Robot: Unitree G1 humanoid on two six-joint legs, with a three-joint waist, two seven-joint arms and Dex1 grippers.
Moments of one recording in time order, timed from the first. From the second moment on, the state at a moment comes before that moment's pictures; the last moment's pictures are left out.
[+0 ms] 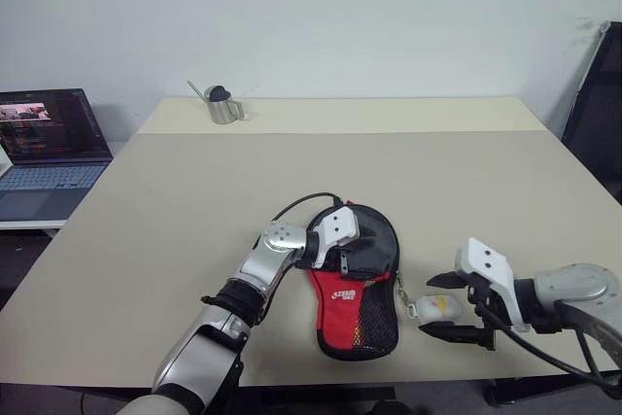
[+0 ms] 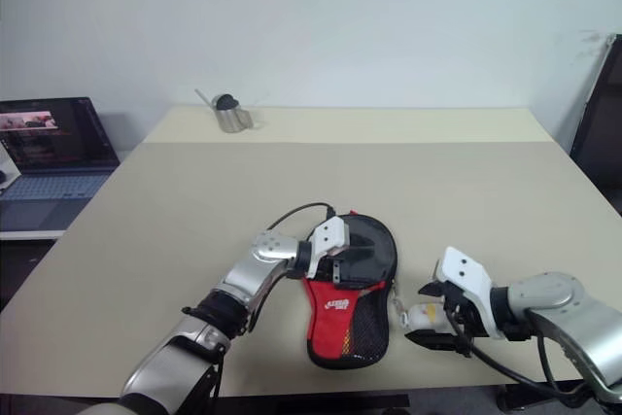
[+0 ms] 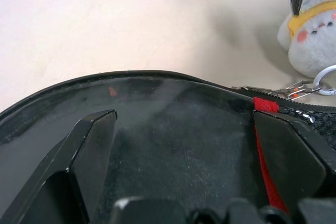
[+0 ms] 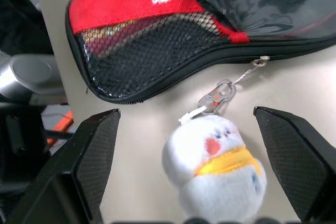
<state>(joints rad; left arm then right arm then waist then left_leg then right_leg) -0.74 0.25 -0.34 0.60 -0.06 -0.07 -1.11 -0.14 -0.97 0.08 -0.58 0.46 0.84 0.96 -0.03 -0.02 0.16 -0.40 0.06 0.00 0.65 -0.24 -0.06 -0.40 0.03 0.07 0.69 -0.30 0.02</state>
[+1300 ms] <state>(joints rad) -0.82 0.21 -0.37 0.77 -0.01 -0.10 -1.19 -0.06 -1.07 0.00 -0.55 0.44 0.79 1.04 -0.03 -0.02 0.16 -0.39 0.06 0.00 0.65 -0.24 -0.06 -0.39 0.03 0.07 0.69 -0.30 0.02</state>
